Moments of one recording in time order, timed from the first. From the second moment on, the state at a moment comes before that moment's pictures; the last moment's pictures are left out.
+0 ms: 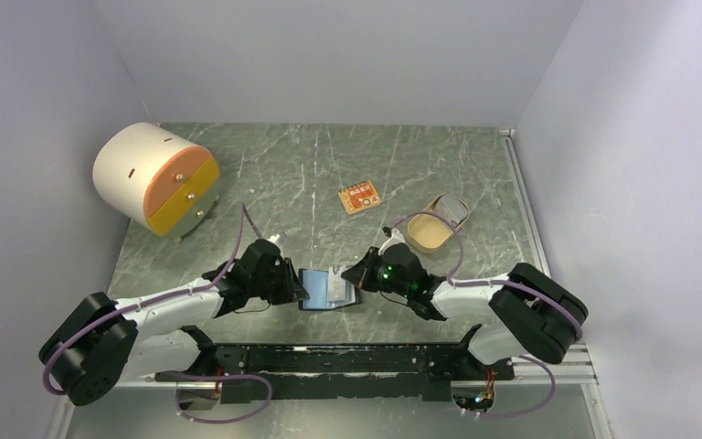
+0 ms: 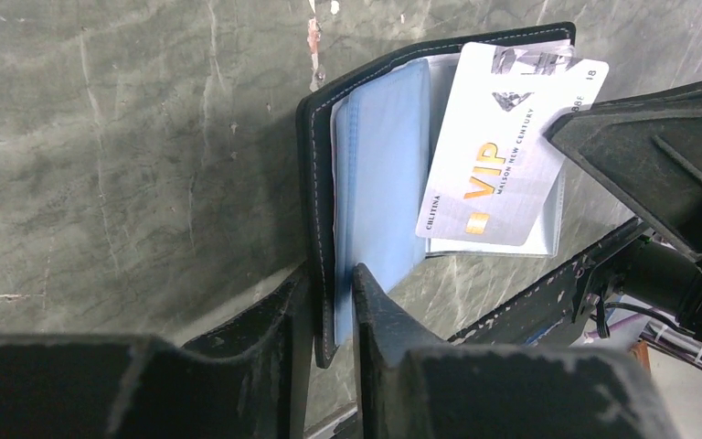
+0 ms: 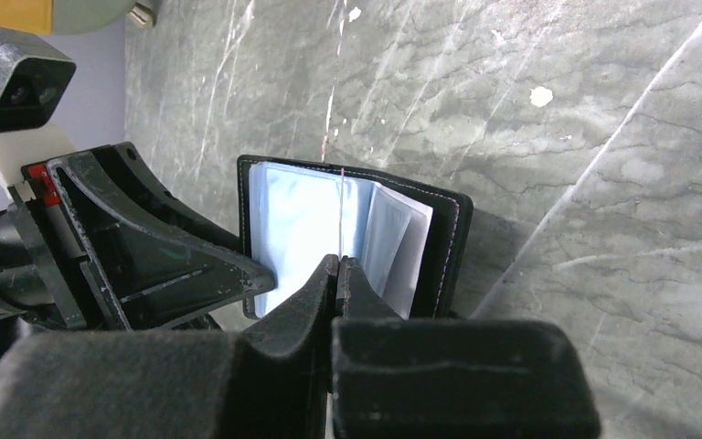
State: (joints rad) left arm -0.72 1.15 0.36 -0.04 0.16 -0.89; right arm 0.84 1.39 0.32 0.59 -0.03 0.97
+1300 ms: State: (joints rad) left arm -0.72 1.15 0.34 -0.02 0.16 -0.90; right arm 0.84 1.51 0.24 0.85 -0.08 1.10
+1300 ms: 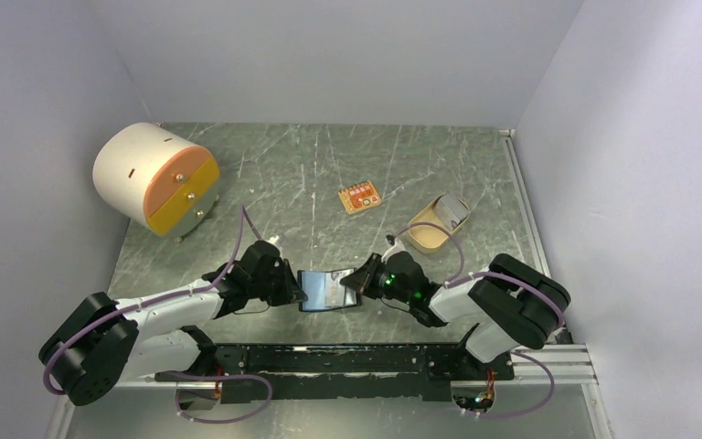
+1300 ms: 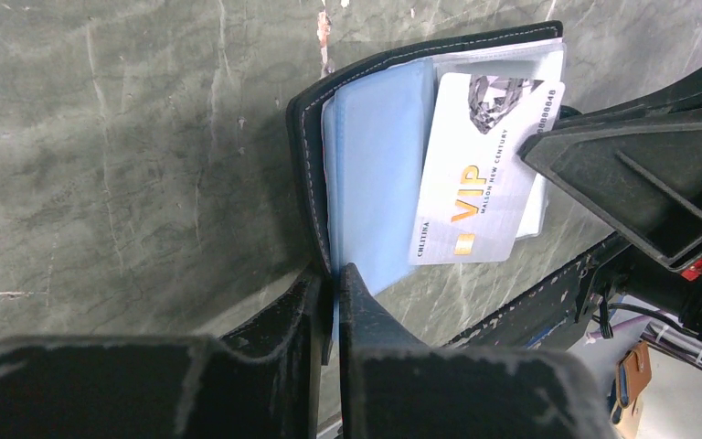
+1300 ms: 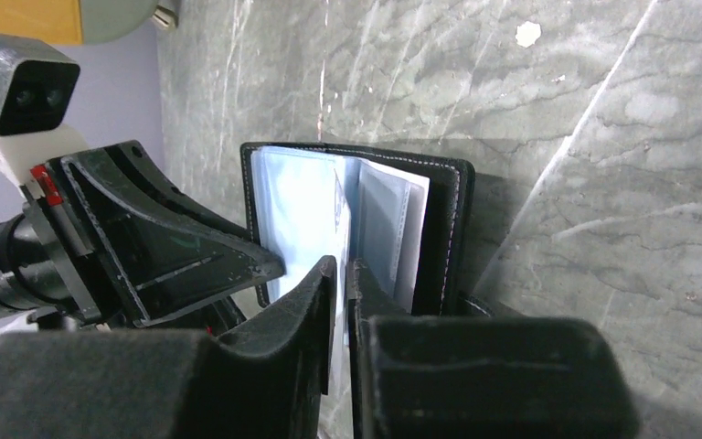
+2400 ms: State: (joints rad) left arm -0.72 1.15 0.35 -0.03 0.16 -0.90; right arm 0.88 1.51 0.38 0.51 -0.03 1.05
